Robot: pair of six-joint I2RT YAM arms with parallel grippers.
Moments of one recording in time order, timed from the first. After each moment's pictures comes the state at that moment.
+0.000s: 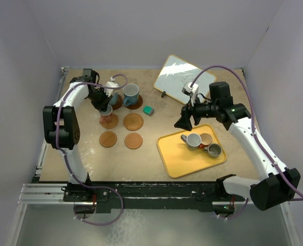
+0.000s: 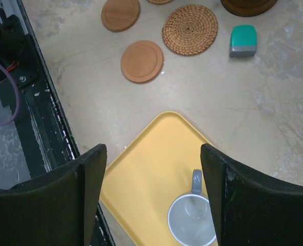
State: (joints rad) left arm -0.03 1.95 1.56 -0.86 0.39 0.82; right arm 0.31 1.22 1.18 -0.69 -0.75 -0.31
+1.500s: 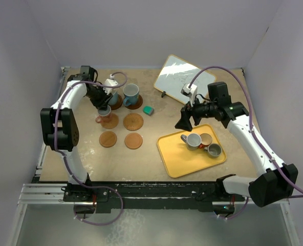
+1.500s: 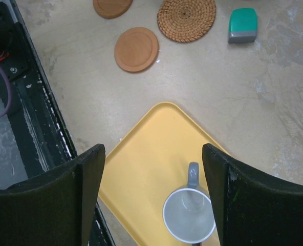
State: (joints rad) left arm -0.02 1.94 1.61 -0.91 0.42 0.86; right arm 0.30 1.25 1.18 -0.73 -0.74 -0.34
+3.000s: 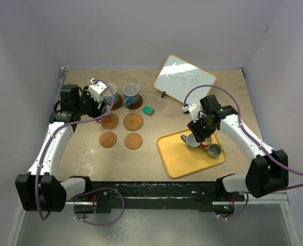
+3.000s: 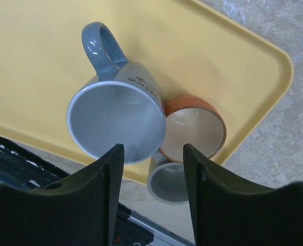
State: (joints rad) left arm -0.02 1.18 1.01 -0.45 0.42 0.48; right arm 0.30 1.33 1.03 -0.95 -0.13 -0.42
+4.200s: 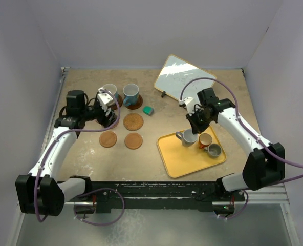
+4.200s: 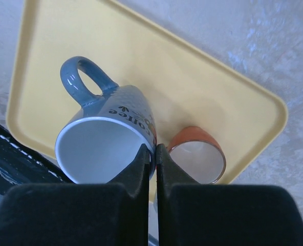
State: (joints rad) left arm -0.05 1.14 0.90 -0.33 0.70 0.51; right arm 0.31 1.42 1.12 -0.93 -0.23 -0.41
